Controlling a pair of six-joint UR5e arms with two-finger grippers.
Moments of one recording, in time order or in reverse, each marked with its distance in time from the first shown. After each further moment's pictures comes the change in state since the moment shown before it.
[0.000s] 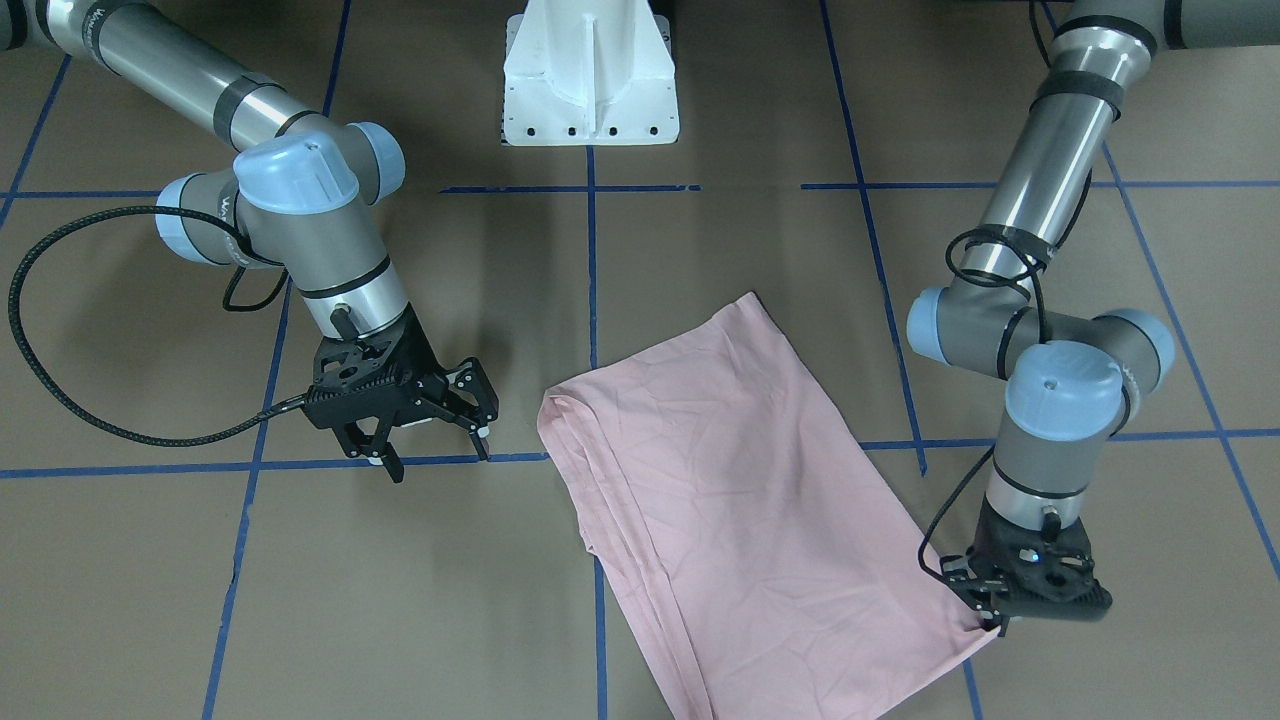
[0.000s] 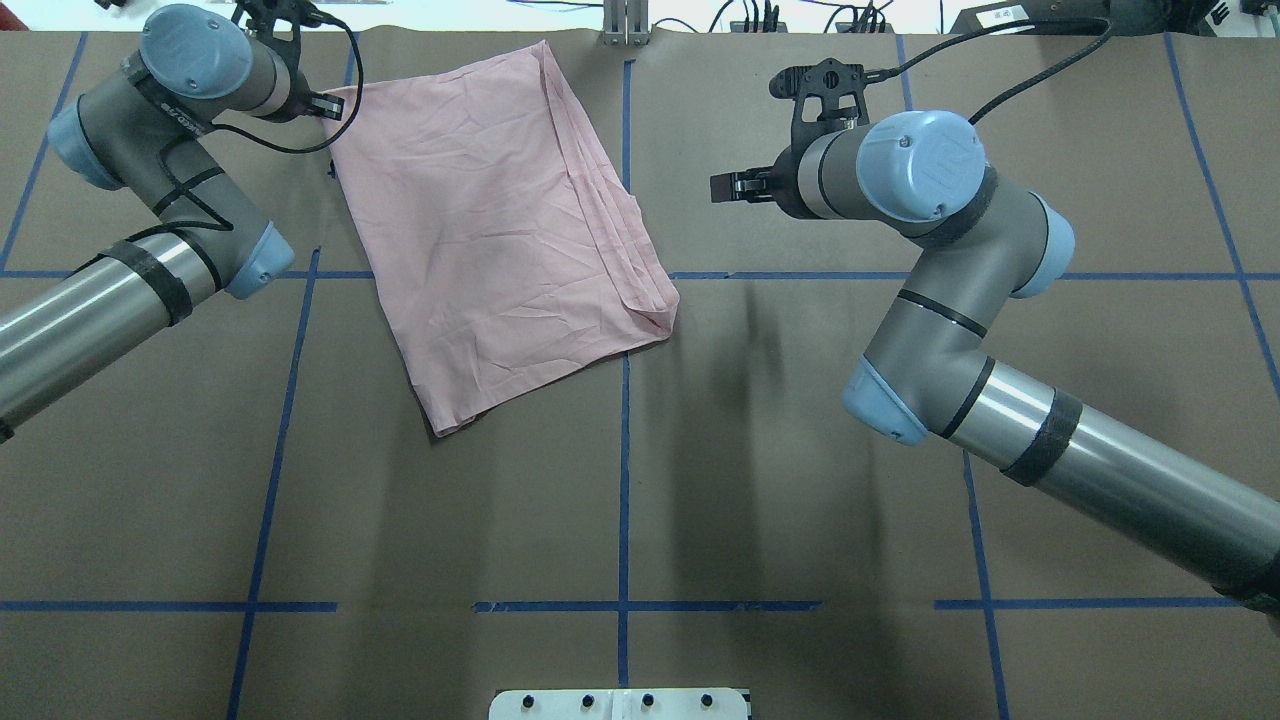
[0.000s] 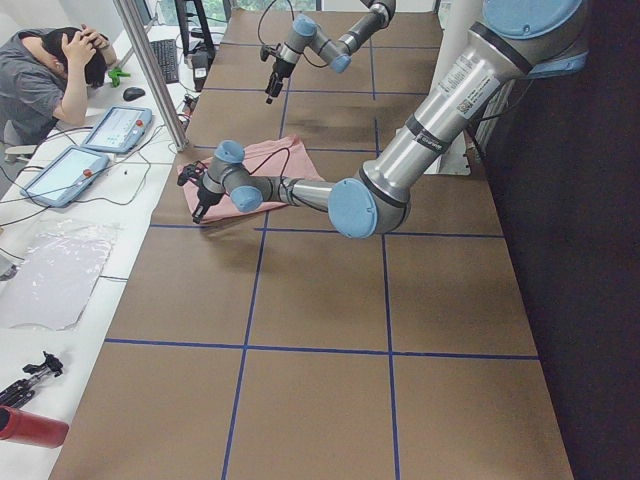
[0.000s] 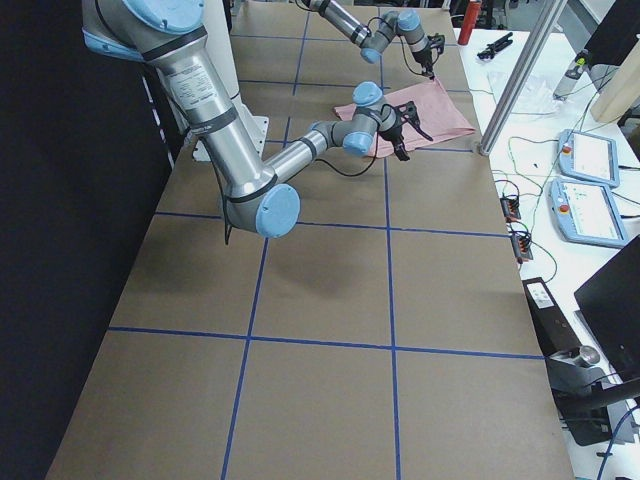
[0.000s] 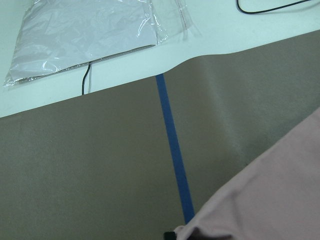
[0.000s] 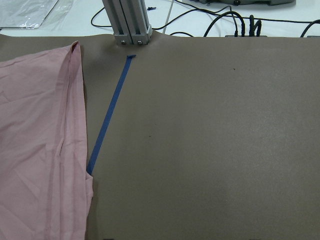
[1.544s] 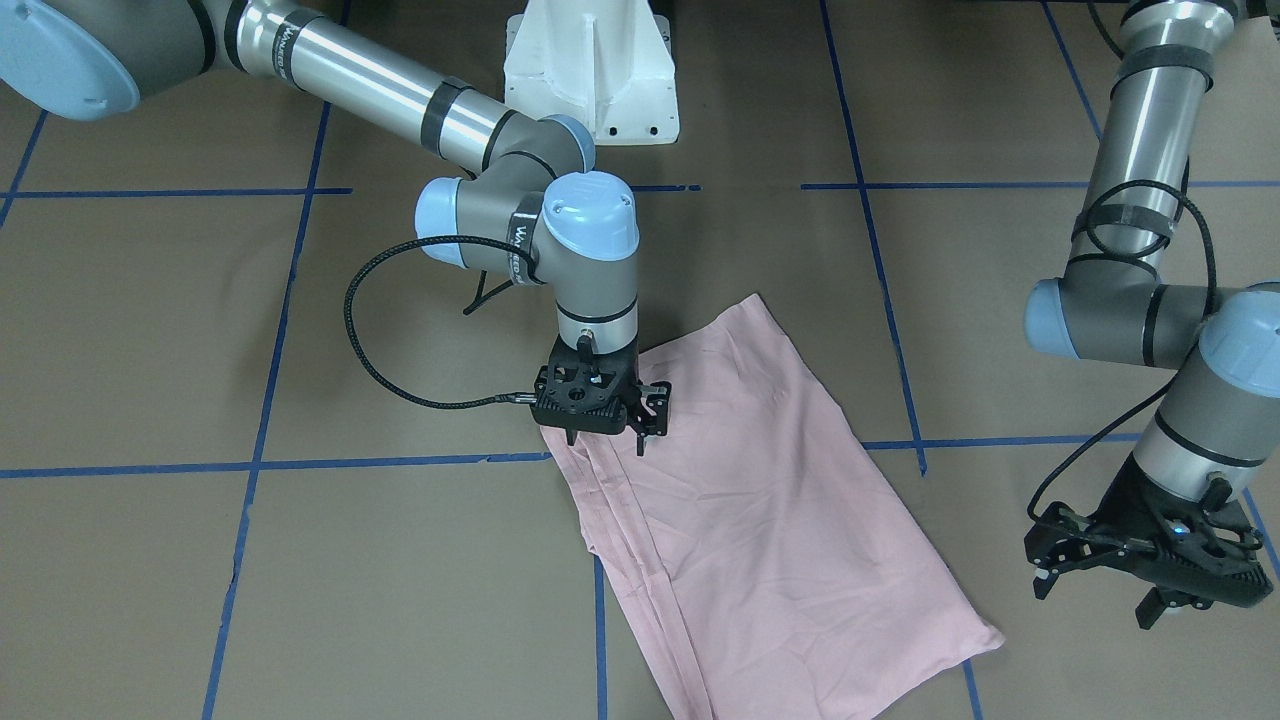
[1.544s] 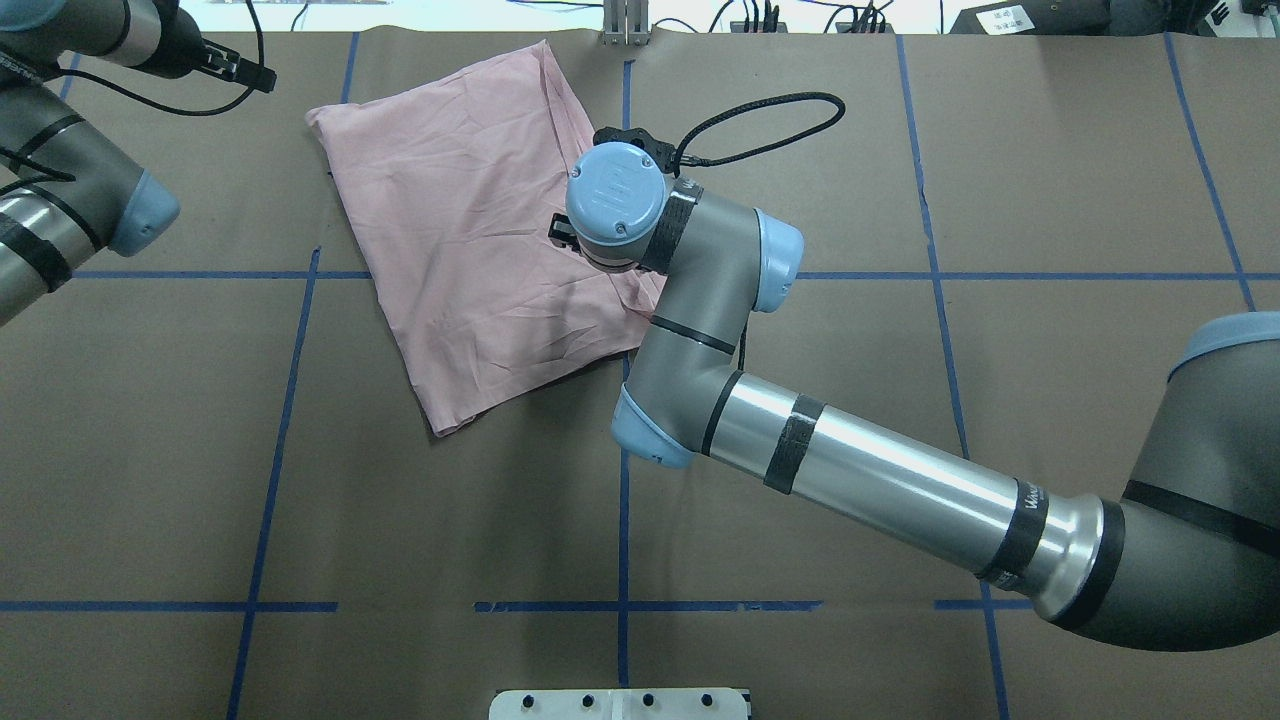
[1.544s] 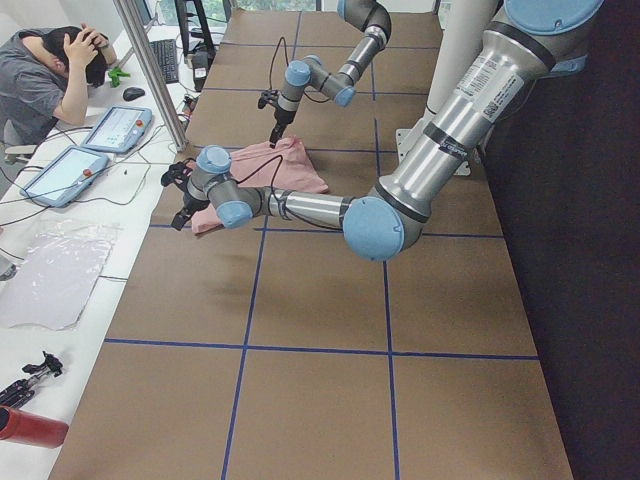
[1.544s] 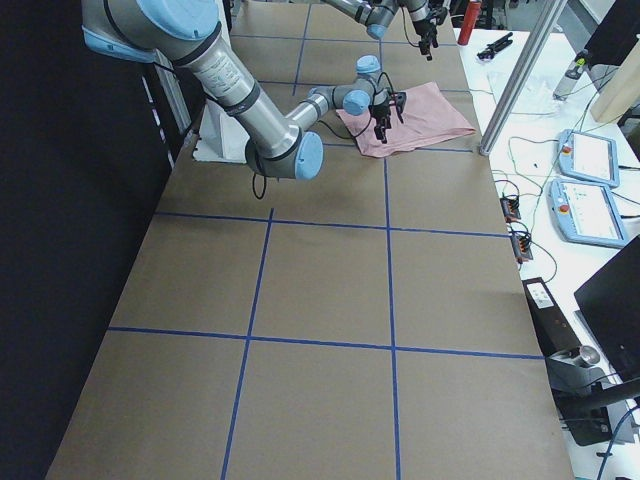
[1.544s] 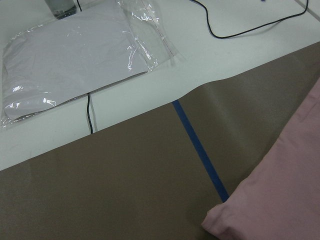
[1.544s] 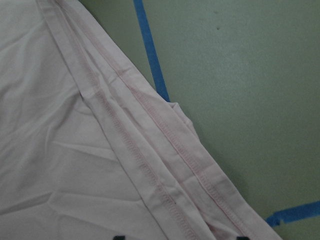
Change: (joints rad) left arm -0.143 0.112 -0.144 -0.067 -0.242 0.187; right arm -0.159 0.395 -0.377 -0.266 -0.011 0.457
